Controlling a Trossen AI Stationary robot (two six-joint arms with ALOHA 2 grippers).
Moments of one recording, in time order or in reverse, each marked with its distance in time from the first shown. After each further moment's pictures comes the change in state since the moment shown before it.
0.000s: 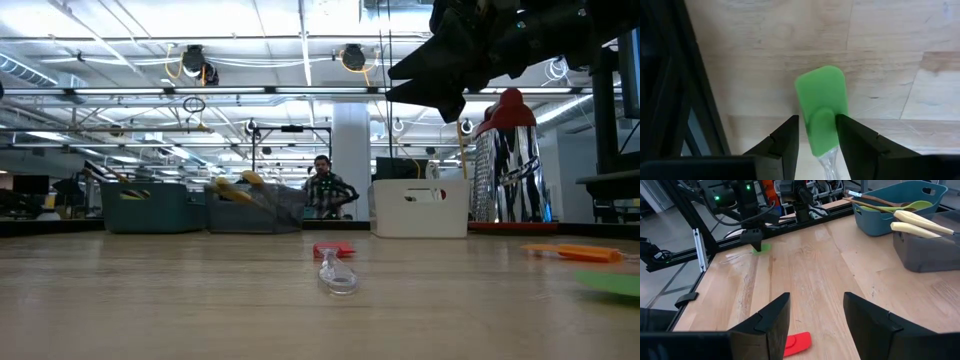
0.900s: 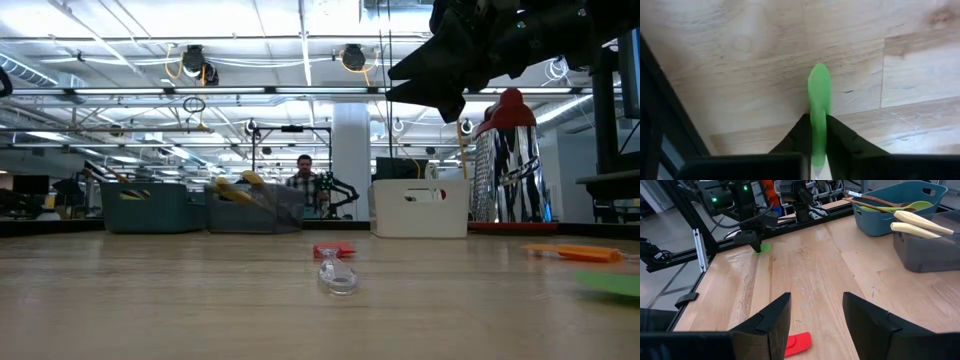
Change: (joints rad) left arm 0.001 0.053 0.000 0.047 -0.107 0.182; right arm 0.000 0.000 0.000 0.001 0.000 0.000
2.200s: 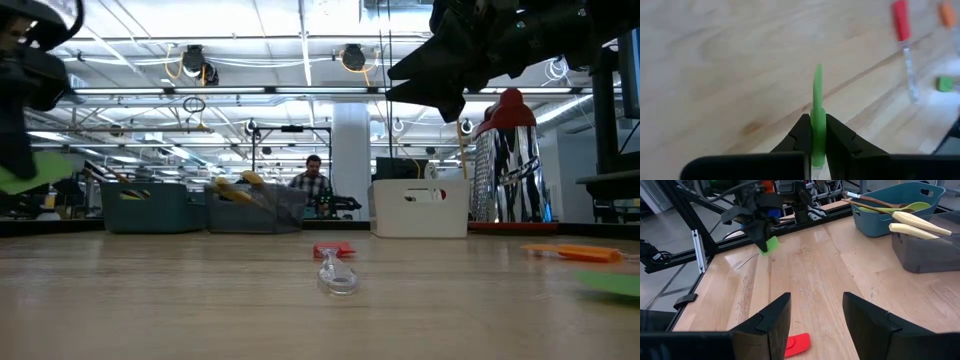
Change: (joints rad) left arm 0.088 -0.182 -0.006 0.131 -0.536 0.362; right arm 0.000 0.000 0.000 0.002 0.007 0.000
